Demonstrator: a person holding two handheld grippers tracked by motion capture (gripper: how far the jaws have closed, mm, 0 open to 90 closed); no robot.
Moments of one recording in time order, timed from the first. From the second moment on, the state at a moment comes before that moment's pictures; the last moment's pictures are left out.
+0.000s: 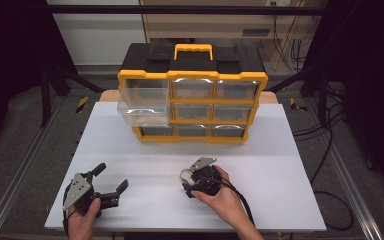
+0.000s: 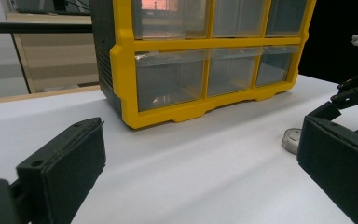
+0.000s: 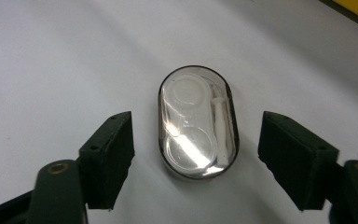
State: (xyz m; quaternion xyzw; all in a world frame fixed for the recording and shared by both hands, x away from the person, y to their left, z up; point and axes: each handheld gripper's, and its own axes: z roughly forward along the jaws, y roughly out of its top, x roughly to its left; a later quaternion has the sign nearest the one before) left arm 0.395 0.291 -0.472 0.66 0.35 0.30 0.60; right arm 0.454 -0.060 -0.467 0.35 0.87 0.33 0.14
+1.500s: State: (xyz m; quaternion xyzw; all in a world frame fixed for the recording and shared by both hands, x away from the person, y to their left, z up) left arm 0.394 0.287 -0.473 0.67 0.34 0.30 0.58; right arm 0.456 -0.079 -0.356 0.33 0.82 0.42 0.19
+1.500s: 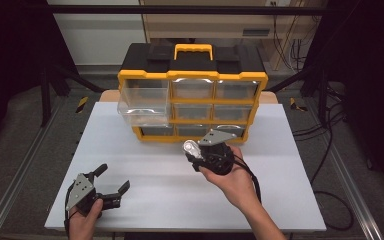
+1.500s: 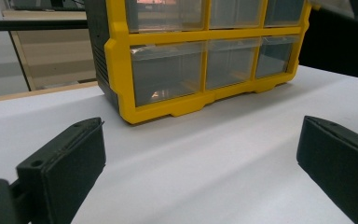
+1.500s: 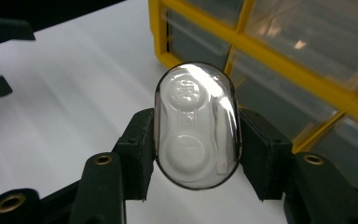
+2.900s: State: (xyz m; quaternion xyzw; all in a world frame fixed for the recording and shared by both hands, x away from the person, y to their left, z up) left arm 0.396 0.288 -0.474 0.67 0.34 0.30 0.58; right arm 0.486 -0.062 -0.208 0.29 0.79 0.45 0.30
